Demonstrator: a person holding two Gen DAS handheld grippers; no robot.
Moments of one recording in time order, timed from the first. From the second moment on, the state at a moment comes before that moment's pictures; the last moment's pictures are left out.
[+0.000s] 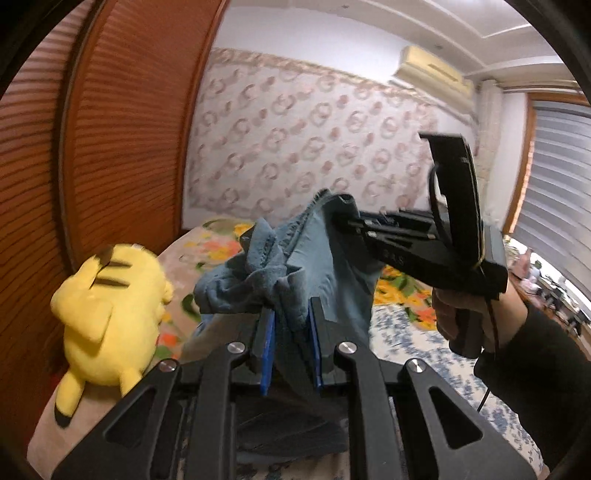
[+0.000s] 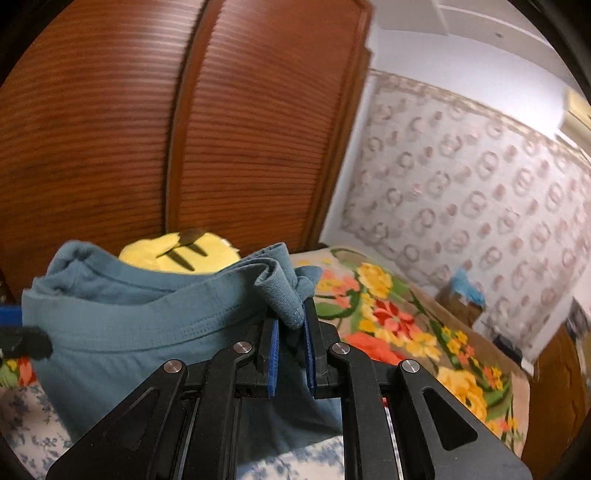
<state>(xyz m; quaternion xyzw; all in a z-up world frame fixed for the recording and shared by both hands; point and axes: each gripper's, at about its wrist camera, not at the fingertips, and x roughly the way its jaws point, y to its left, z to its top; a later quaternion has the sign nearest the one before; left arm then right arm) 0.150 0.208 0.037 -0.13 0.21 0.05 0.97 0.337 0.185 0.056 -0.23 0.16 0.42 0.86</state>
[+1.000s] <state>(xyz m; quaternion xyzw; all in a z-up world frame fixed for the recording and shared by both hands) 0.158 0.208 0.036 -0.08 0.26 0.07 0.96 0.364 0.154 0.019 -0.12 0.27 0.45 0.84</state>
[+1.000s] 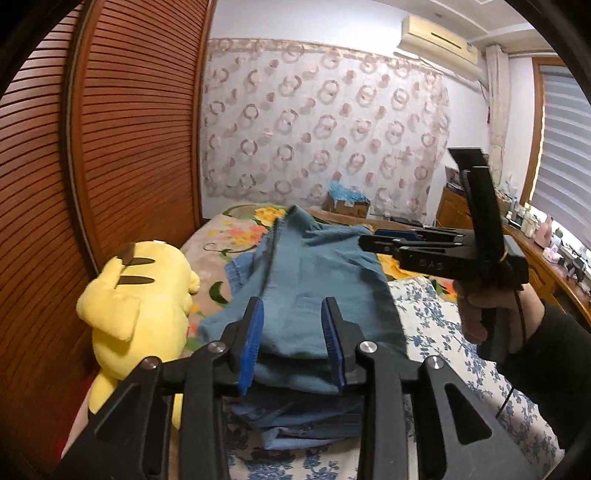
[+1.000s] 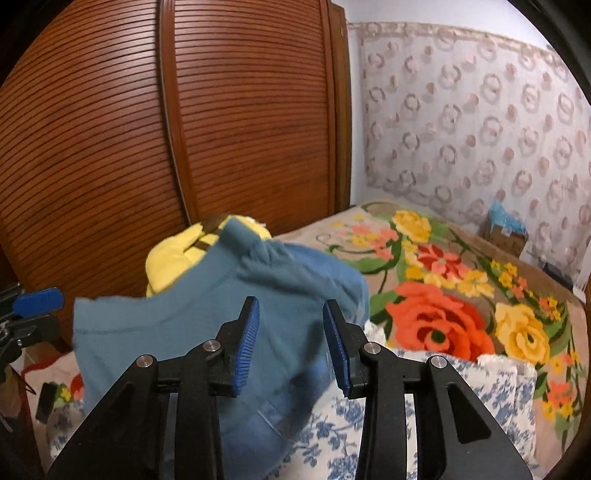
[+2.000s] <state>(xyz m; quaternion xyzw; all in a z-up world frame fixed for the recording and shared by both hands) 0.153 0.132 0.033 -0.02 0.29 0.04 0.95 0.289 0.047 0.029 -0.08 0.27 0.36 0.89</state>
